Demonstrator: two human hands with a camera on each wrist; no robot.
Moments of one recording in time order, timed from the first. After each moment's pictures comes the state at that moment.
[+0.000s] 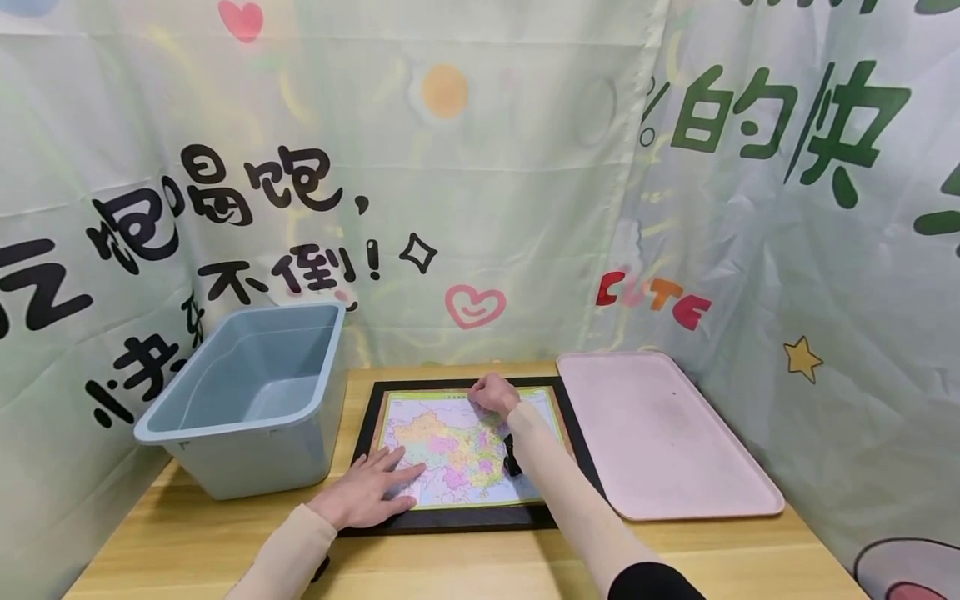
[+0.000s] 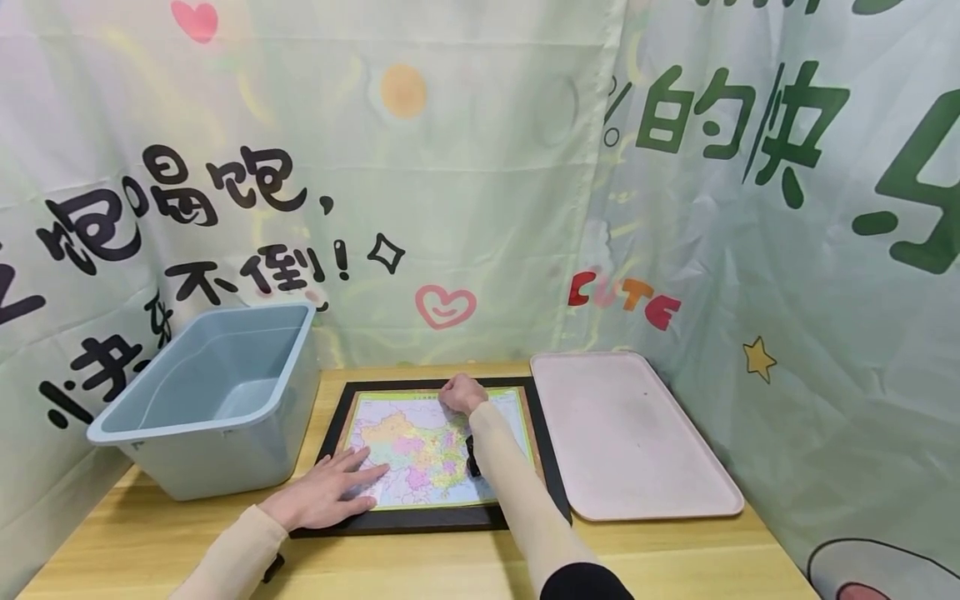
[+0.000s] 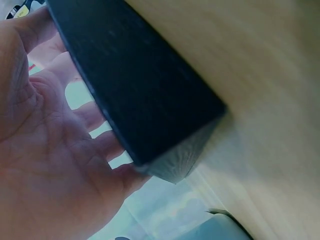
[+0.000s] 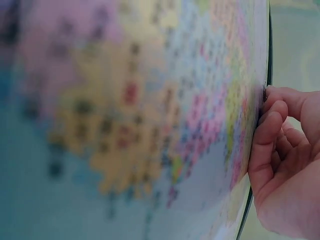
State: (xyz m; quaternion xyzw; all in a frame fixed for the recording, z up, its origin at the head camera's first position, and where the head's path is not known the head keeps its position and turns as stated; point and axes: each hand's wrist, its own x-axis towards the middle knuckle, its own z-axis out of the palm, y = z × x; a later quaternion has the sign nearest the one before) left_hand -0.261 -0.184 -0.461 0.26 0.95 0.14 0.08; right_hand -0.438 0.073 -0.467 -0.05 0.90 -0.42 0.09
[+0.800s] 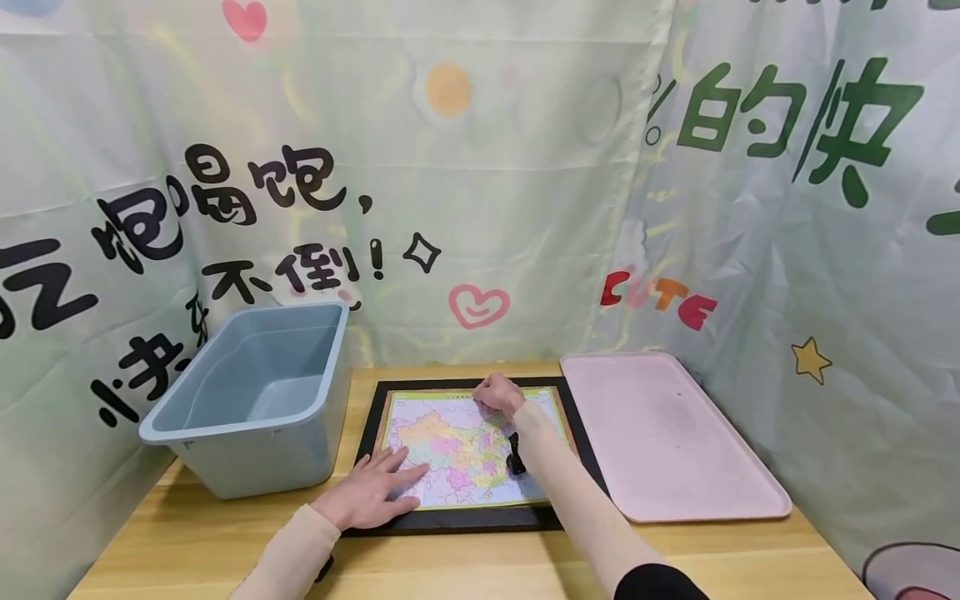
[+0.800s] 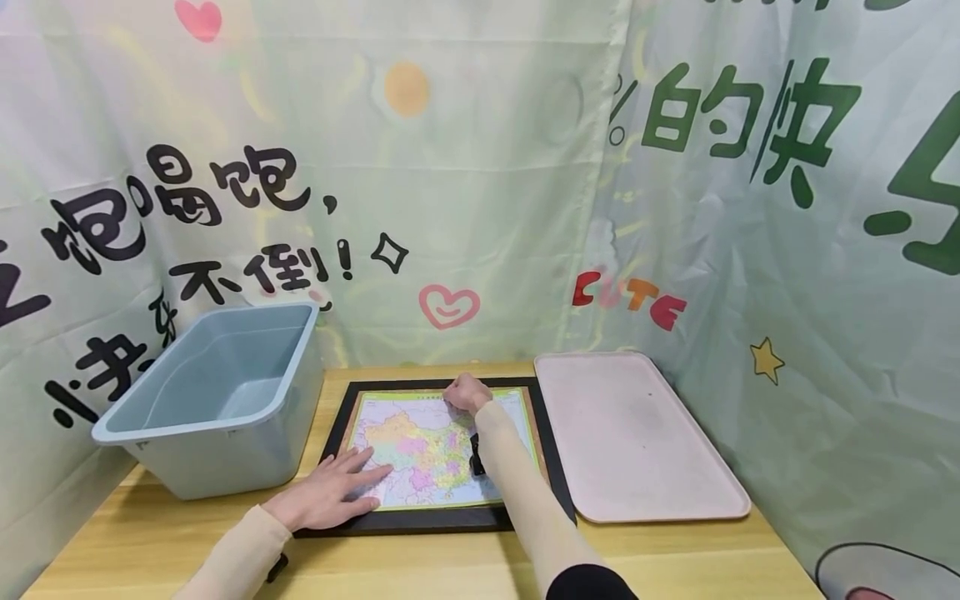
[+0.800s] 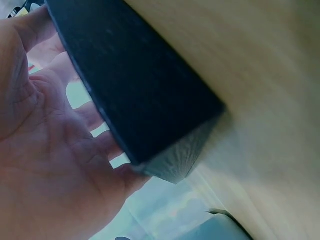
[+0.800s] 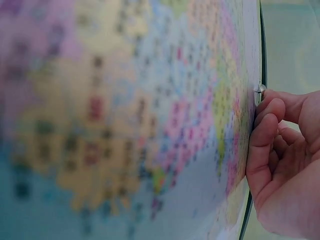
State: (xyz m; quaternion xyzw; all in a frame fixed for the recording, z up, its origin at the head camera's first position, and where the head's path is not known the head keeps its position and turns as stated) left_hand -0.262 -0.184 -0.462 0.26 0.95 0.14 0.08; right_hand -0.442 0.075 -0.465 -0.06 0.88 -0.46 0.12
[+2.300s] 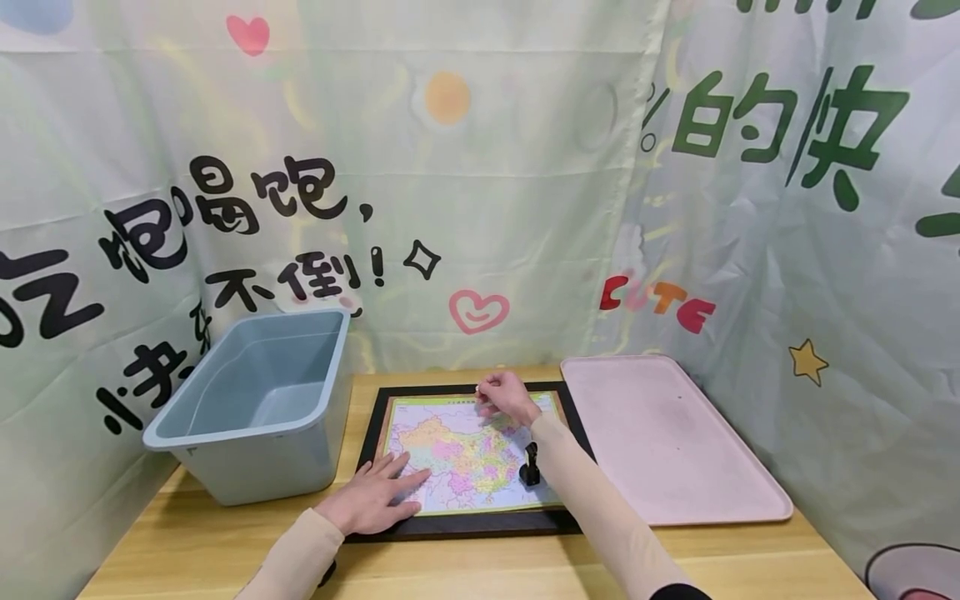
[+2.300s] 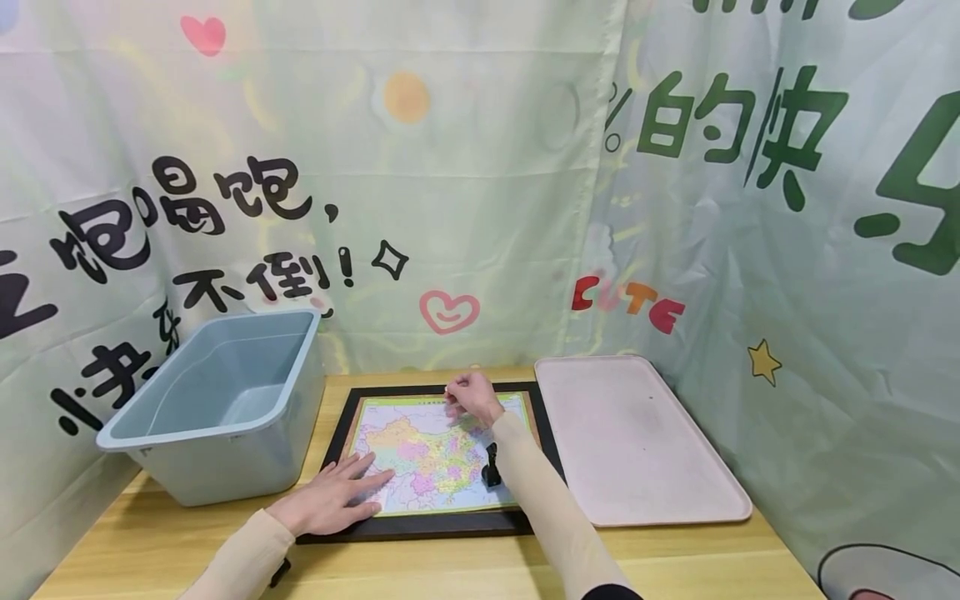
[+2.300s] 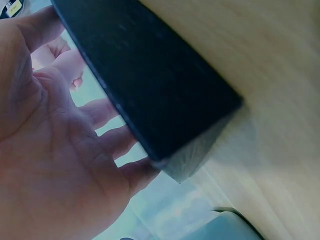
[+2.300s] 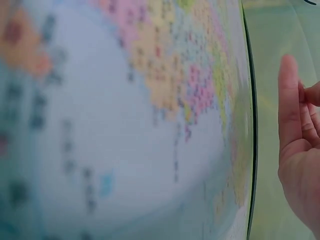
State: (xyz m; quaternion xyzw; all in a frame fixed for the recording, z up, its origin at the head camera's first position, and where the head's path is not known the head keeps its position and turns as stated) left_hand -0.260 -0.183 -0.457 0.26 0.95 0.13 0.09; right_hand -0.429 0.090 -0.459 -0.11 0.78 -0.62 0.07
